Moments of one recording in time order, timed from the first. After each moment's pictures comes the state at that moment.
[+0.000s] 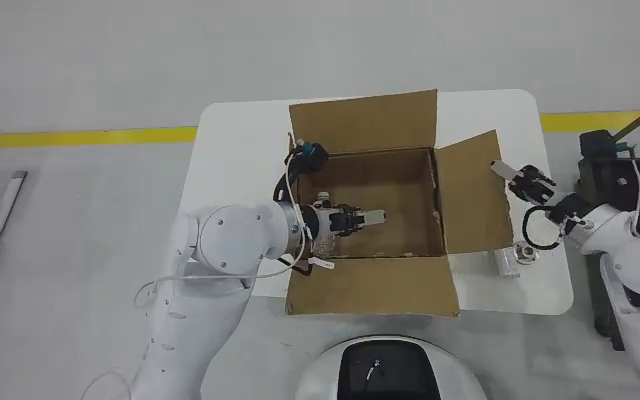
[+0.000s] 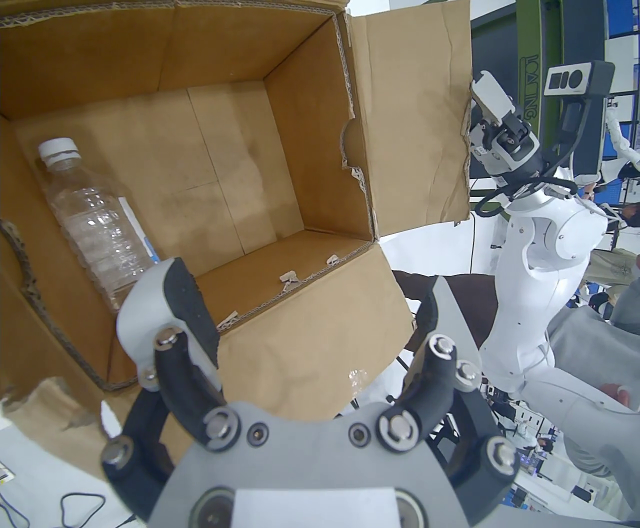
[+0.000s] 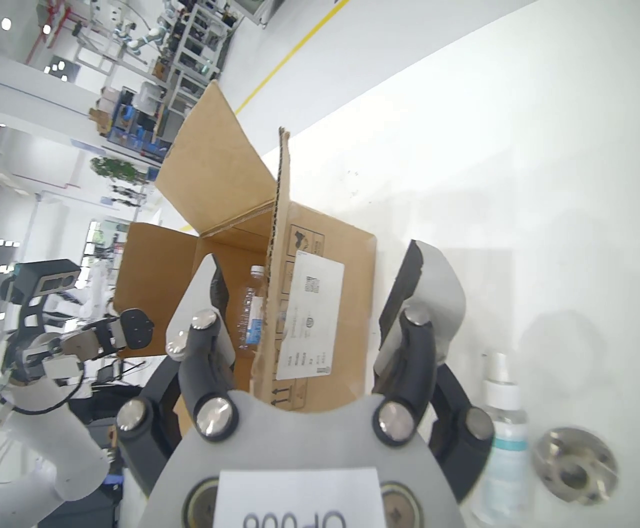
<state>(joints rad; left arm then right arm) 0.68 -1.23 -1.09 -1.92 0.50 0.46 -1.36 -1.35 -1.10 1.78 -1.92 -0.34 0.06 0.69</state>
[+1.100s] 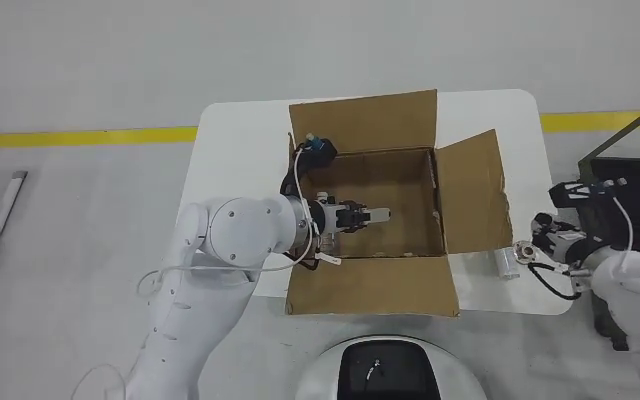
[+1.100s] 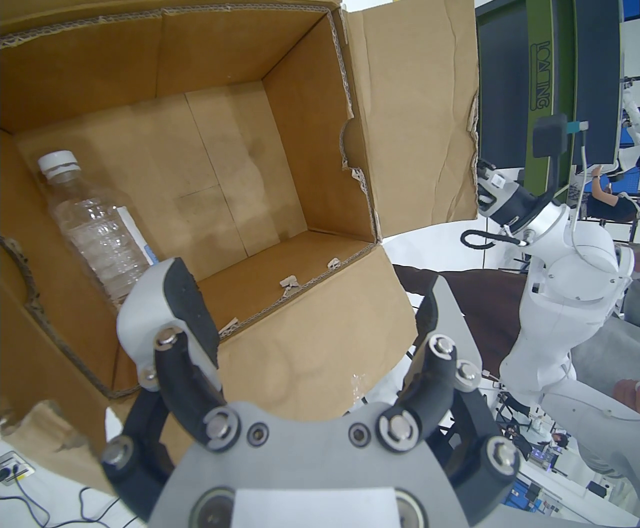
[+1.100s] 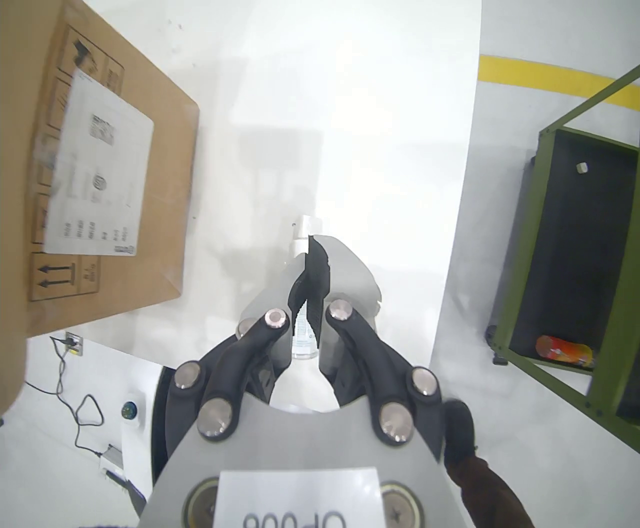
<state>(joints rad) 0.62 -1.22 -1.03 -1.88 0.48 0.47 -1.34 -1.53 -1.06 1.76 -2.10 -0.95 0.12 0.99</state>
